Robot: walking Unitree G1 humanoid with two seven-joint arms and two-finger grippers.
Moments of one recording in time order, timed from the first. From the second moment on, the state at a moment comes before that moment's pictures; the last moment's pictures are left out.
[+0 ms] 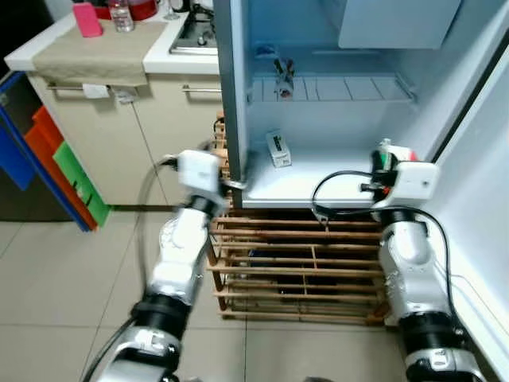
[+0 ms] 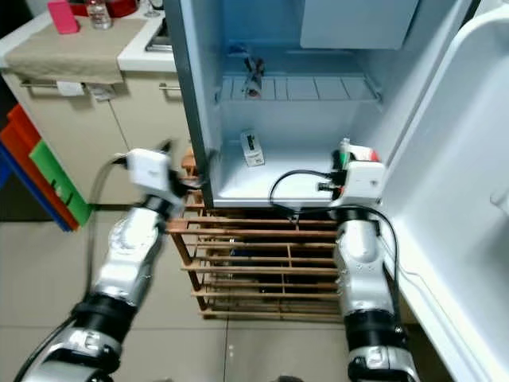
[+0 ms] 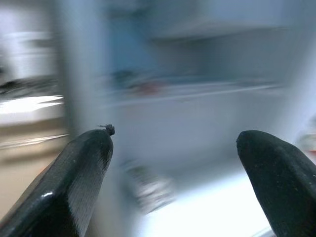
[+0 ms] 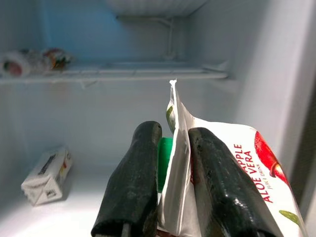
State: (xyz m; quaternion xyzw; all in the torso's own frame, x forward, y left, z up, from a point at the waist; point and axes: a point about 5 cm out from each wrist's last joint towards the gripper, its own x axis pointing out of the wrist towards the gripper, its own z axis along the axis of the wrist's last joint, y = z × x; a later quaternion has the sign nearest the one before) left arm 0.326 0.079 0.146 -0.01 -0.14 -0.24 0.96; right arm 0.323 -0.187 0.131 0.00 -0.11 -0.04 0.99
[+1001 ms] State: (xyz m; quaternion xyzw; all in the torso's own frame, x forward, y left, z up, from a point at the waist) left arm 0.249 0.091 0.133 -0.04 -0.05 -0.34 0.94; right arm 0.369 -0.142 0.144 -0.03 -0.10 0.00 0.99
